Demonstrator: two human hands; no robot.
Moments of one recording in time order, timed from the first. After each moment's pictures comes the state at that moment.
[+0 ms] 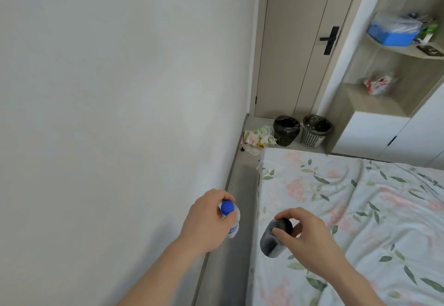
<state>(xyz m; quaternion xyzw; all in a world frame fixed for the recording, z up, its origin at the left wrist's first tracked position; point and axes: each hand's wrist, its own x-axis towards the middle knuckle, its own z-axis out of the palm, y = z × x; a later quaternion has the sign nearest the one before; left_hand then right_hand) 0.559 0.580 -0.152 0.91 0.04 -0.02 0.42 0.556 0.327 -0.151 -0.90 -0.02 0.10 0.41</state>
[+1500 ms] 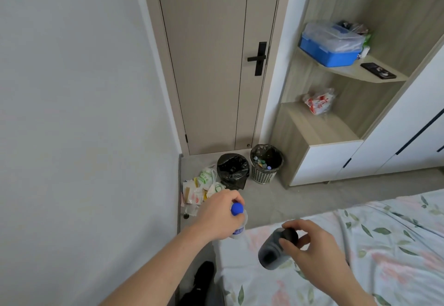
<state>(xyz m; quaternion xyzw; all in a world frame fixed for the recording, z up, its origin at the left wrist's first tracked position) 1.337 0.398 -0.196 0.91 -0.23 -0.15 0.30 1.185 0.197 -0.179 -0.89 0.21 0.00 0.41</state>
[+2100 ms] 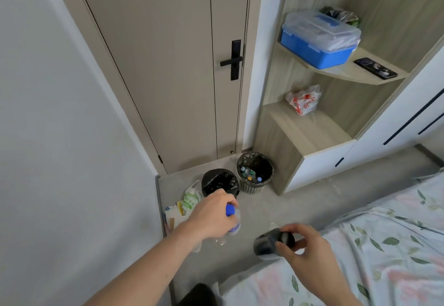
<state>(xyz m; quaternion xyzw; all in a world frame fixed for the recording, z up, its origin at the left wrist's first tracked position) 1.619 0.322 -0.218 0.89 -0.32 -0.23 0.22 1.420 0.154 -0.202 -0.85 0.32 -0.03 0.43</state>
